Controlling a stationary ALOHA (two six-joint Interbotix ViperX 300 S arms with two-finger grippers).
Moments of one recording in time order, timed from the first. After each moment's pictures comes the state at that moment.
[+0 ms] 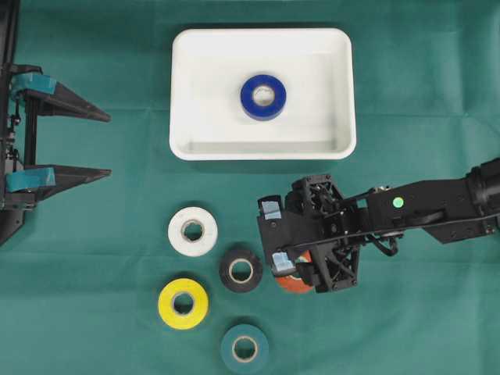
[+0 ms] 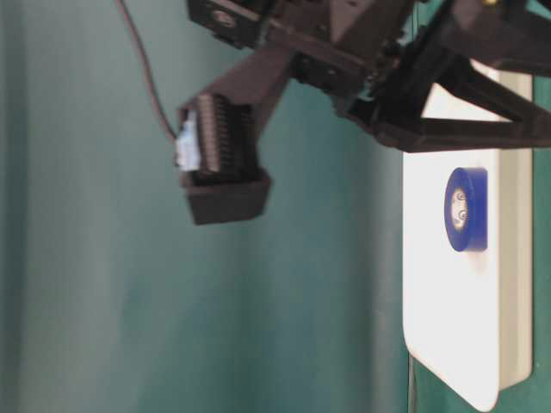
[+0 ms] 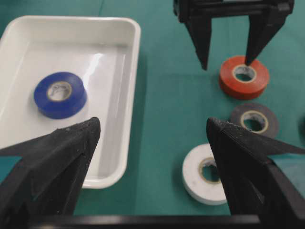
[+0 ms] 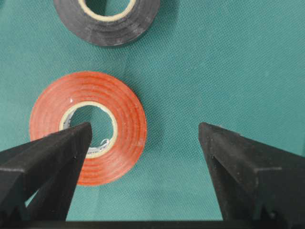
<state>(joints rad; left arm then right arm) 0.07 -0.93 1.01 0.00 0.29 0.02 0.16 0.12 0.49 -0.01 0.46 0.14</state>
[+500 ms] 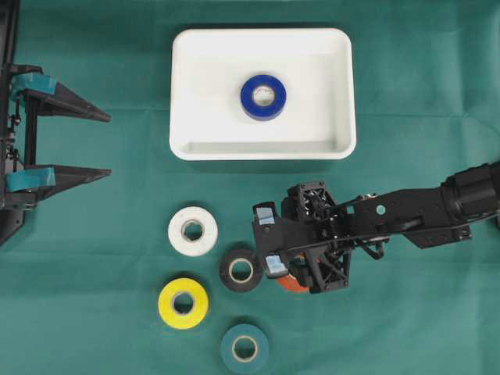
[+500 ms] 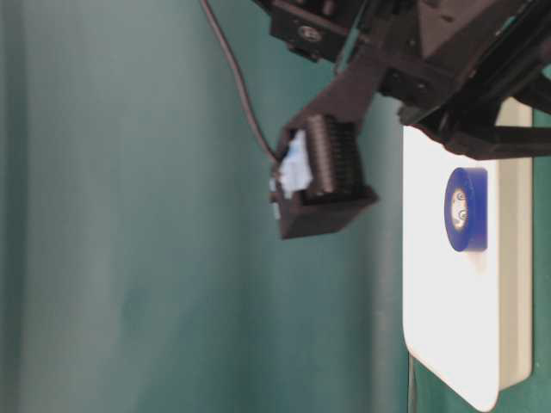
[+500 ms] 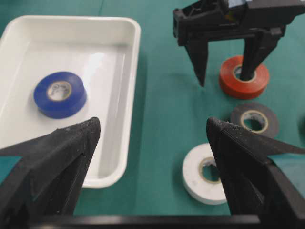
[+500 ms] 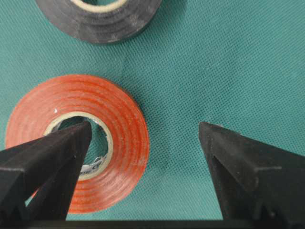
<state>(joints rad) 0.07 -0.93 1.01 0.00 0.29 0.02 0.16 0.22 0.50 -0.02 0.38 0.14</state>
